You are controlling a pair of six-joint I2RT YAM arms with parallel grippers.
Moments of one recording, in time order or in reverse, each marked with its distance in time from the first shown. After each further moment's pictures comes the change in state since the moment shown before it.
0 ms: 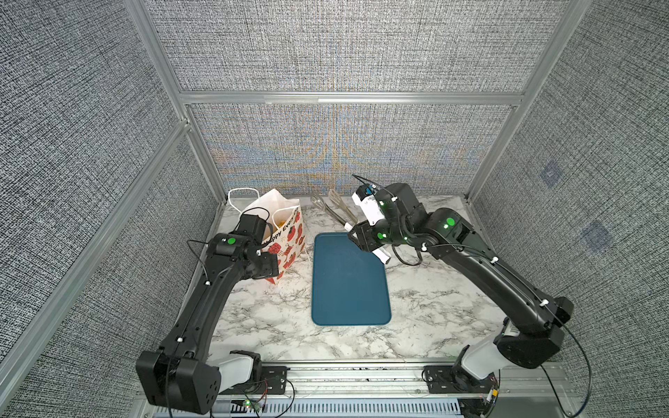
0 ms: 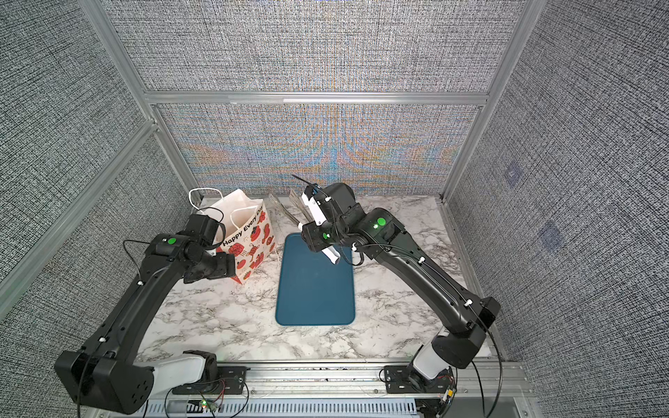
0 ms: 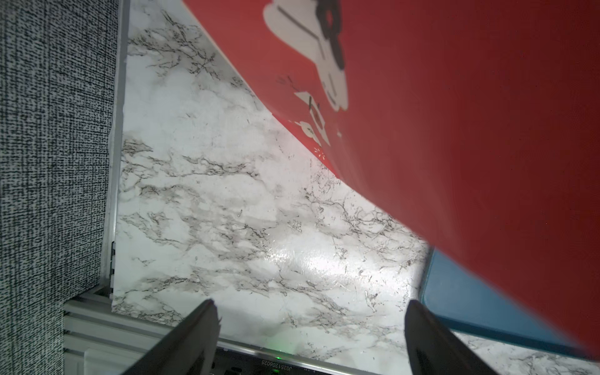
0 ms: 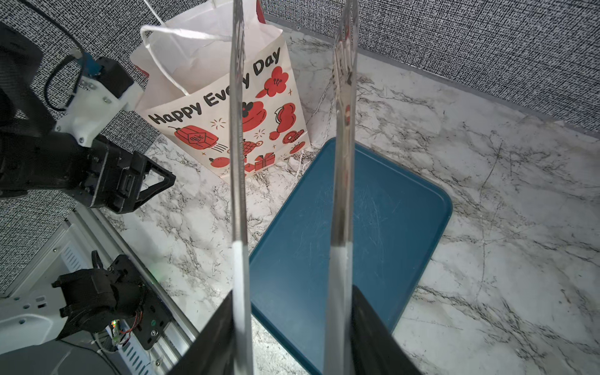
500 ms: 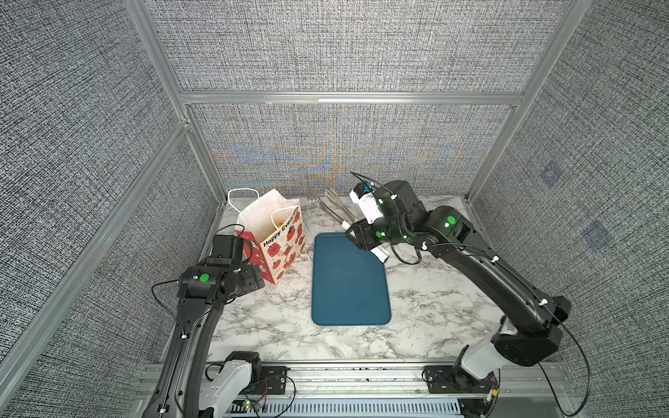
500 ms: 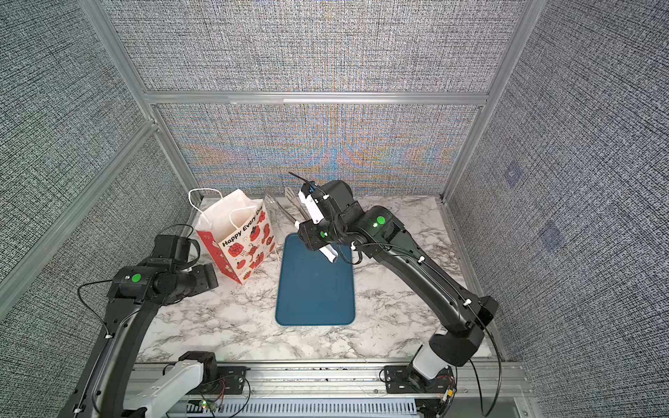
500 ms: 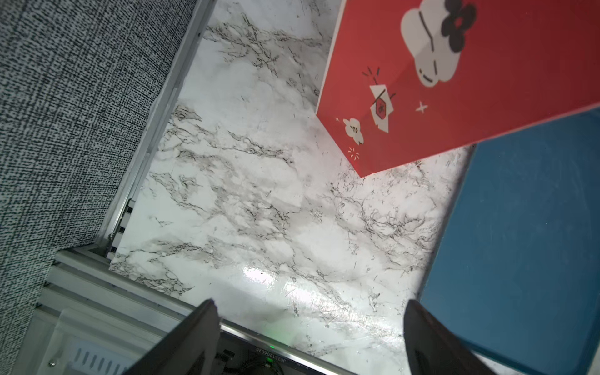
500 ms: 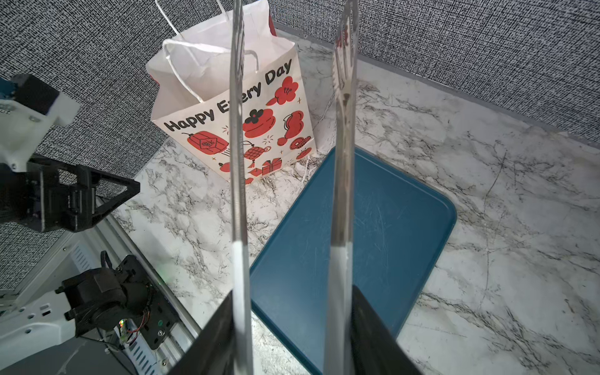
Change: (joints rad) left arm 0.089 -0.316 -0.114 -0.050 -0.024 -0.090; right arm 0.024 0.022 0.058 -0.022 0.000 0.000
